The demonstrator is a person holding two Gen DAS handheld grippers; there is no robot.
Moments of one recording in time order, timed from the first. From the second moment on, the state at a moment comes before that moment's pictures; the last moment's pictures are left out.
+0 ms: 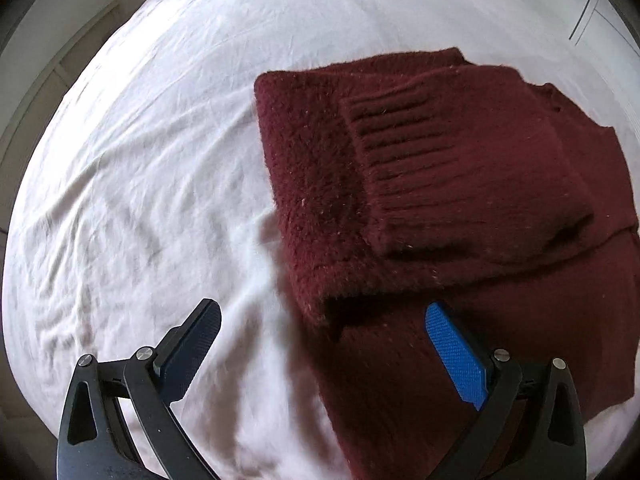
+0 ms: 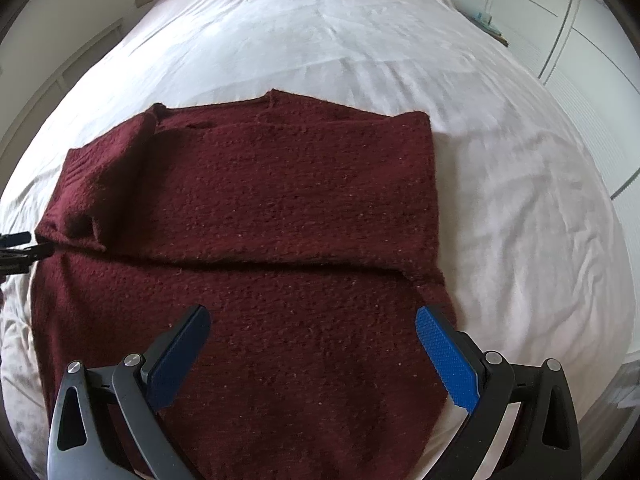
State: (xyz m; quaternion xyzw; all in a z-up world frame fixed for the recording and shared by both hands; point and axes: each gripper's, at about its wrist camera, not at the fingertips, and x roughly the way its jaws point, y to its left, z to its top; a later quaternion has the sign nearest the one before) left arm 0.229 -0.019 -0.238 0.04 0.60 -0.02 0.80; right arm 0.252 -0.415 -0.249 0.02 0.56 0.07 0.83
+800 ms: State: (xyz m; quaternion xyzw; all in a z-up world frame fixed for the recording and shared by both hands) left arm 0.254 0.015 -0.258 -0.04 0.62 -0.05 0.79; right arm 0.314 -0.219 -0.196 -0.12 0.52 0.23 0.81
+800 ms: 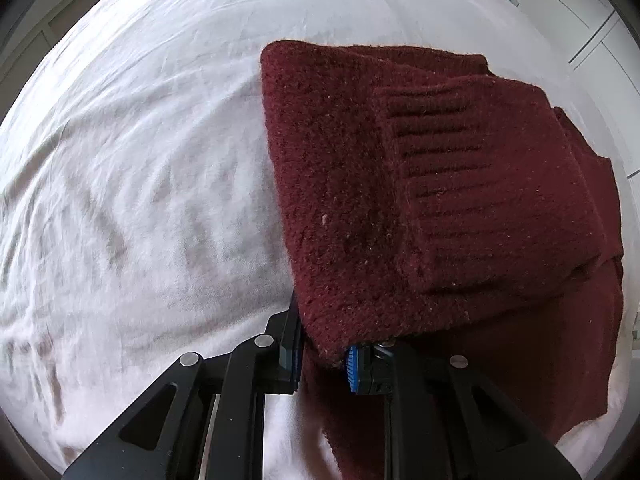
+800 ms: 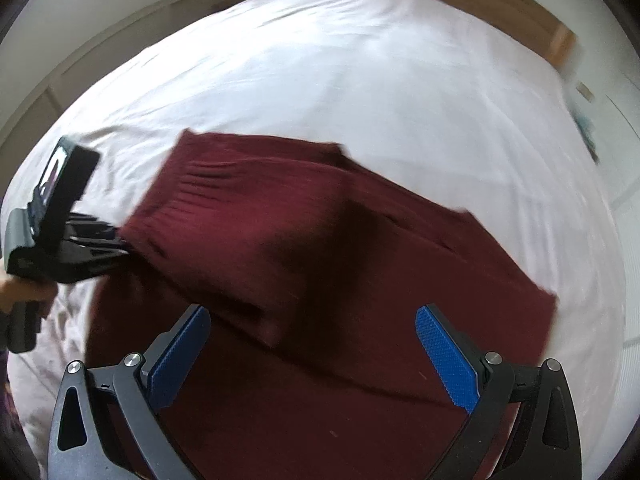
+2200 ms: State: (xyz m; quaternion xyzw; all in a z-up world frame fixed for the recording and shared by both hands) left arm 0.255 0.003 -0.266 -0.03 0.62 -0.05 0.78; right arm 0.353 -0.293 -0.222 0.02 0.55 0.22 0.81
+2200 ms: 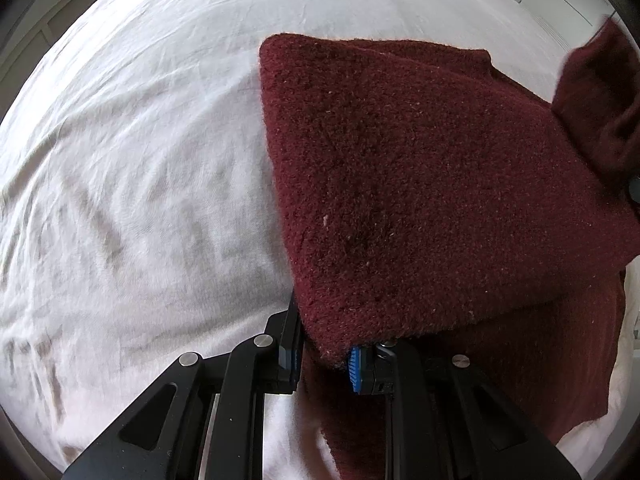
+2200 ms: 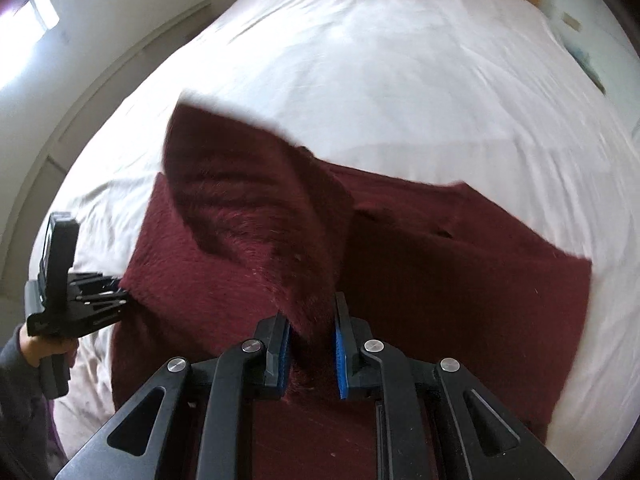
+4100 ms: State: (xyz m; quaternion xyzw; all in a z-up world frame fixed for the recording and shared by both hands) left arm 0.244 -0.037 -0.253 0.02 0.60 -0.01 0.80; right arm 0.342 -0.379 -0.278 0.03 0.60 0.10 0.80
